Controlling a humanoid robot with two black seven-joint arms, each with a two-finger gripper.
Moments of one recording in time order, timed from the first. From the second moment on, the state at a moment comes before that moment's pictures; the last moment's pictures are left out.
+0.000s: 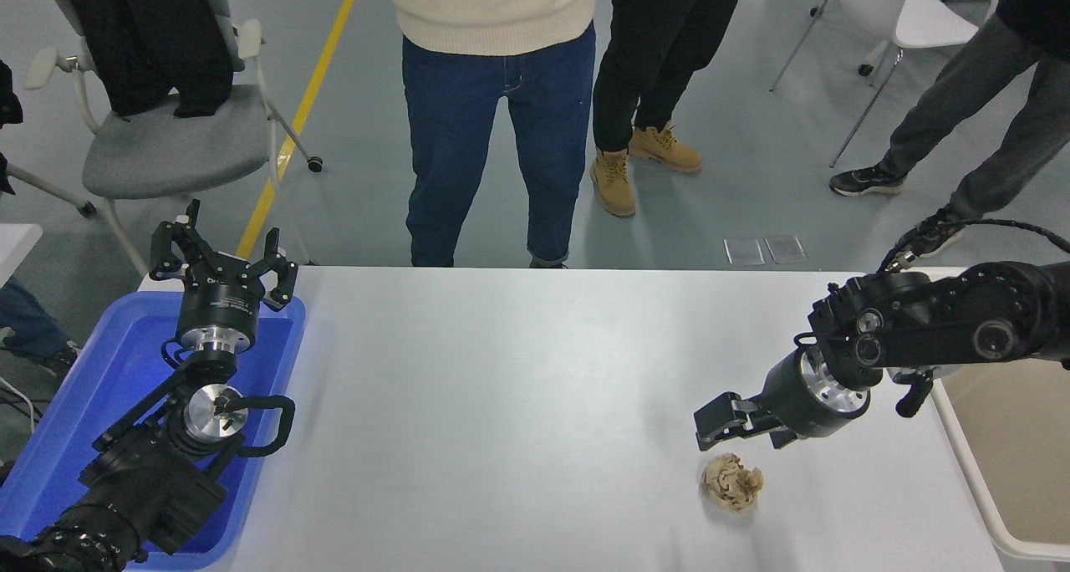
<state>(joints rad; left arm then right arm) -0.55 0.19 -1.04 -0.55 0.03 -0.40 -0.56 1.47 -0.45 -0.84 1.34 -0.59 0.35 -0.08</state>
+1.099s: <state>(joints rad) -0.55 0.19 -1.04 -0.55 0.03 -0.40 -0.56 1.15 -0.33 -0.73 1.05 -0.73 0.30 -0.07</state>
